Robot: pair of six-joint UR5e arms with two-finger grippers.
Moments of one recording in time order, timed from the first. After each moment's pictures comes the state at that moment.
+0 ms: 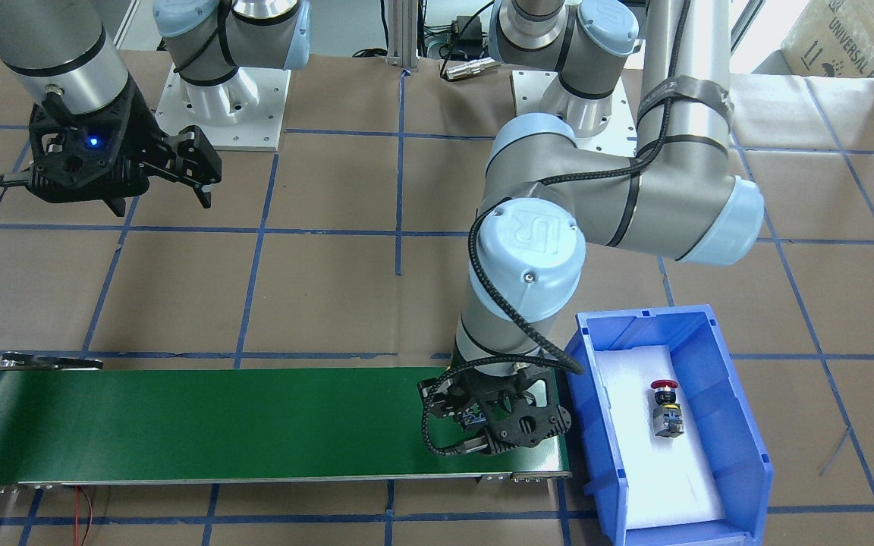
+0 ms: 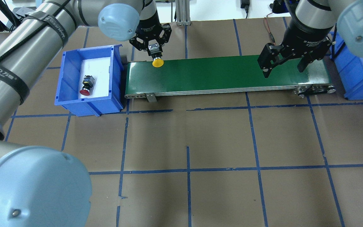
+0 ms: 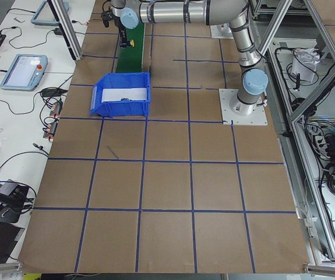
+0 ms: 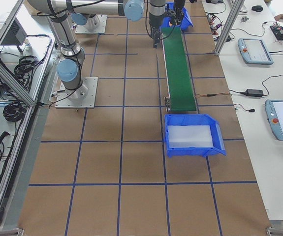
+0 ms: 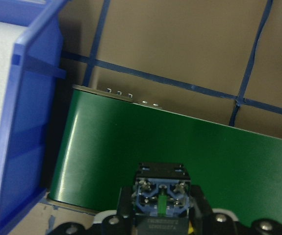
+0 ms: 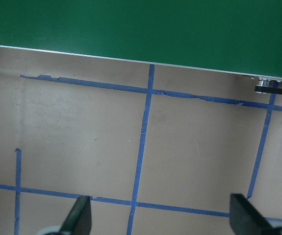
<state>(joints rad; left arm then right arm) -1.79 -2.15 -1.20 -1.29 1.58 -0.50 1.54 -1.55 1.58 -1.58 -1.56 -0.17</state>
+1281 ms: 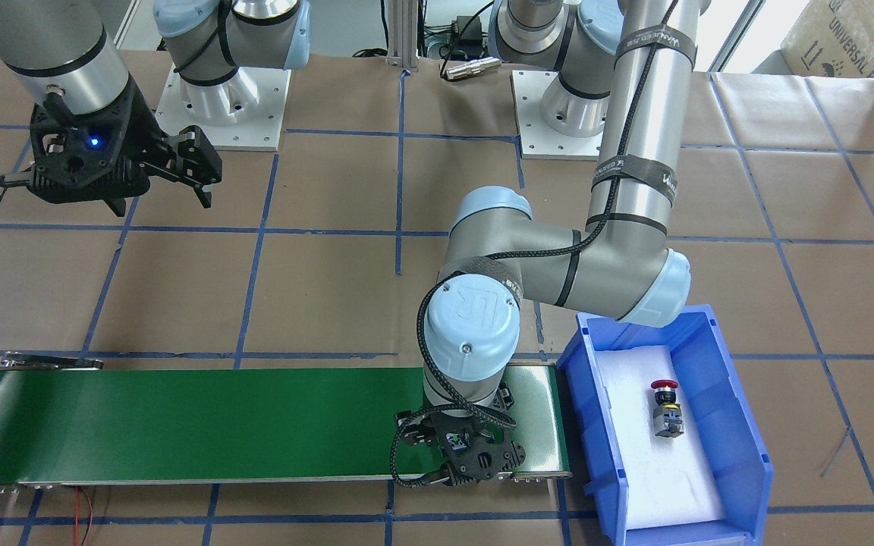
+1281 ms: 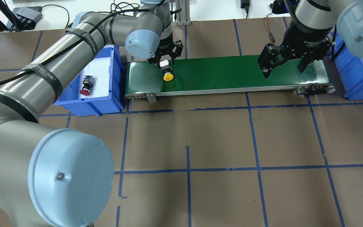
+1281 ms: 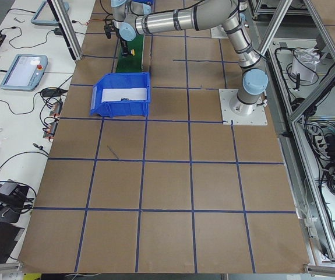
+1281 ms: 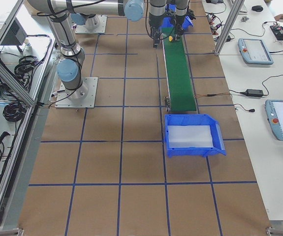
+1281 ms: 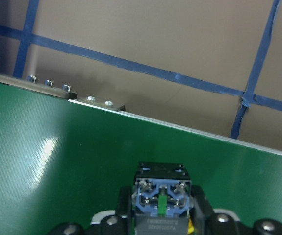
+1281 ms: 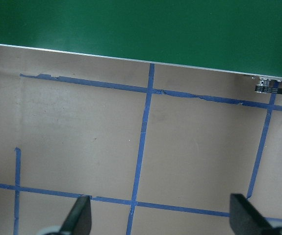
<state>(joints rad) -1.81 -2.26 -1.21 -1.20 1.61 -0.52 1.54 -1.55 1.58 -1.58 -1.56 -0.18</state>
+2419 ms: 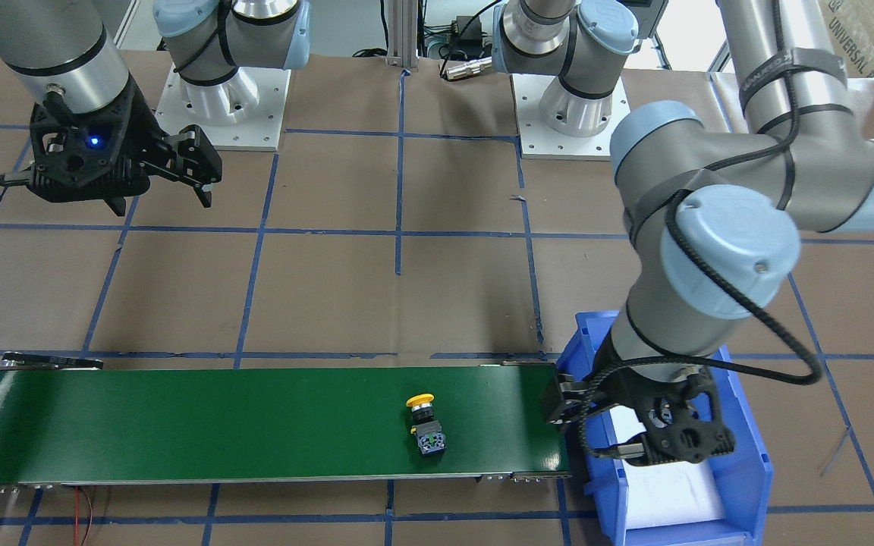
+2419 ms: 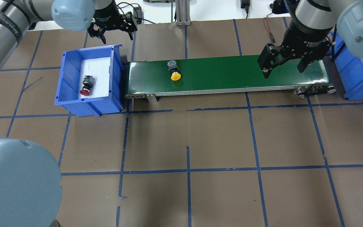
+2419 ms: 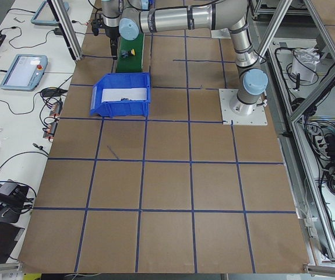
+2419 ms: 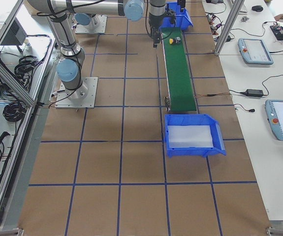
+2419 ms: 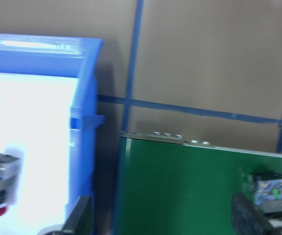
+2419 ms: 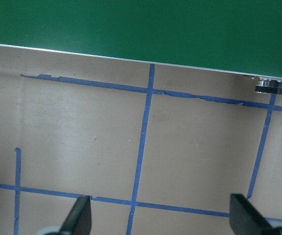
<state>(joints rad) -1.58 -2.06 -1.22 -1.33 1.60 -0.11 1.54 -1.55 1.58 -1.58 -1.56 -0.18</state>
